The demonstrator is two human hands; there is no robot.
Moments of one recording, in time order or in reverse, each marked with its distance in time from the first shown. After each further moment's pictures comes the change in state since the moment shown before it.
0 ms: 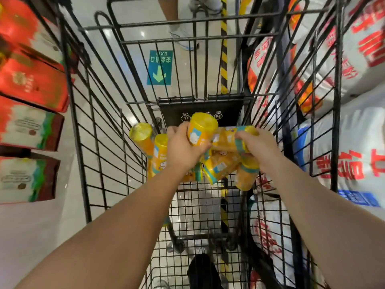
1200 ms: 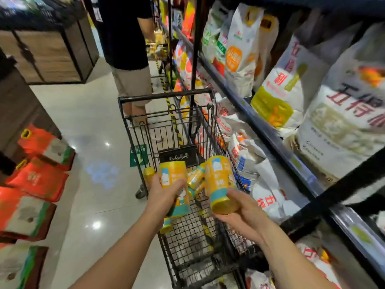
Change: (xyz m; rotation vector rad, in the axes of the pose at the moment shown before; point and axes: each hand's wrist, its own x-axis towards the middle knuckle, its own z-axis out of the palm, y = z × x) left_hand -0.374 0.031 -0.216 -0.643 -0.197 0.053; right_hand -0.499 0.084 -0.029 0.982 -0.373 -0.198
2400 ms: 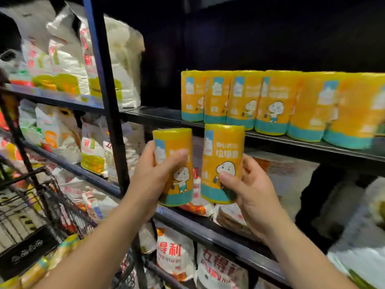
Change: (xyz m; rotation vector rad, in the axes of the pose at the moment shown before) left_hand -0.445 0.138 0.219 -0.119 -1.011 0.574; right_hand -0.539 -0.044 -0.064 -0.338 0.580 -1.138
